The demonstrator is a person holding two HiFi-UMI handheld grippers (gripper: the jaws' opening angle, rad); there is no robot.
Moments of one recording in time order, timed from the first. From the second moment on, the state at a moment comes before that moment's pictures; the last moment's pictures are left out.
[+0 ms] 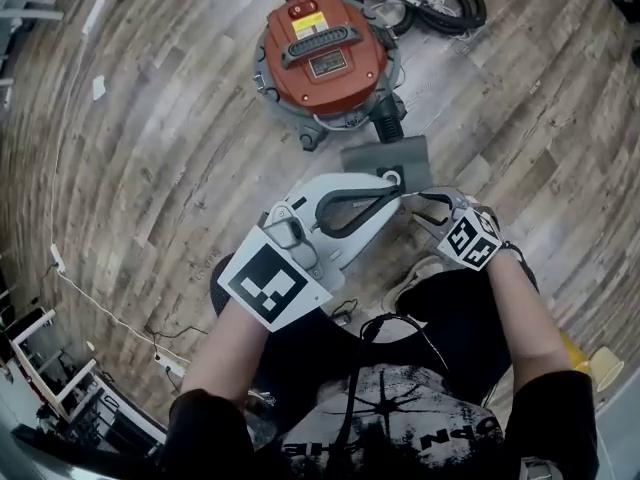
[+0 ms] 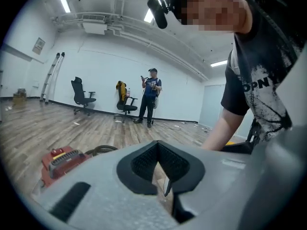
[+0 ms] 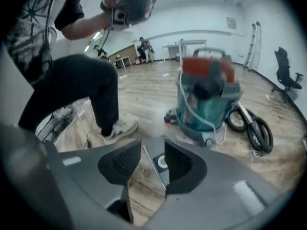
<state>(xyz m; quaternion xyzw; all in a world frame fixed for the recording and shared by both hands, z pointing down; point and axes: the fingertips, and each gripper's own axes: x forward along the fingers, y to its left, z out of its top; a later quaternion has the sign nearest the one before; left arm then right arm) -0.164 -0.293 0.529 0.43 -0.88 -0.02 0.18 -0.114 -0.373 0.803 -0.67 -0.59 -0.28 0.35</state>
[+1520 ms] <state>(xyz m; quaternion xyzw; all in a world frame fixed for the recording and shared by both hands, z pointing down) -0.131 -0.334 0.739 0.40 -0.88 0.04 0.26 -0.145 -0.435 1.069 -0.67 -0.44 -0.50 0.32</state>
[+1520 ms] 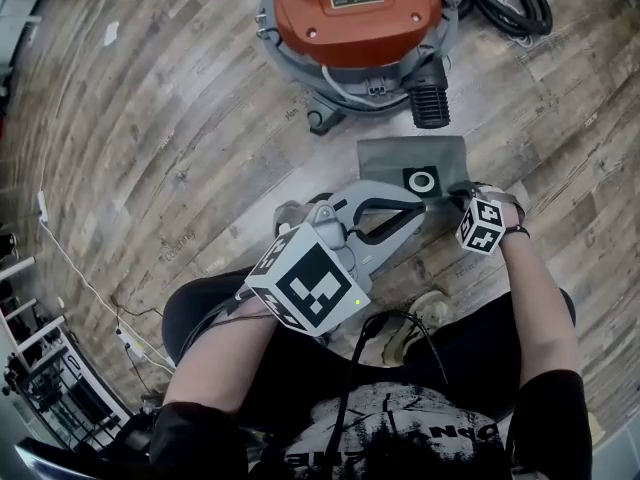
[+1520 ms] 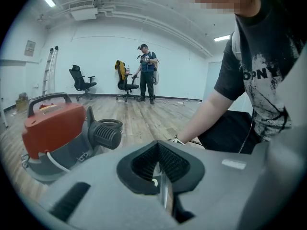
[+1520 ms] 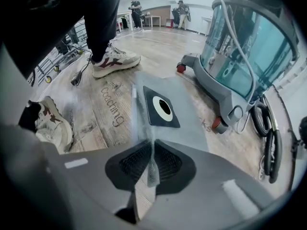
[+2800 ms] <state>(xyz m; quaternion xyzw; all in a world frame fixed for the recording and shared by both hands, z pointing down) -0.122 -0.337 0.777 0.37 -0.81 0.21 0.41 -0.206 -0.358 0.757 -0.69 -0.53 -0.40 0.29</state>
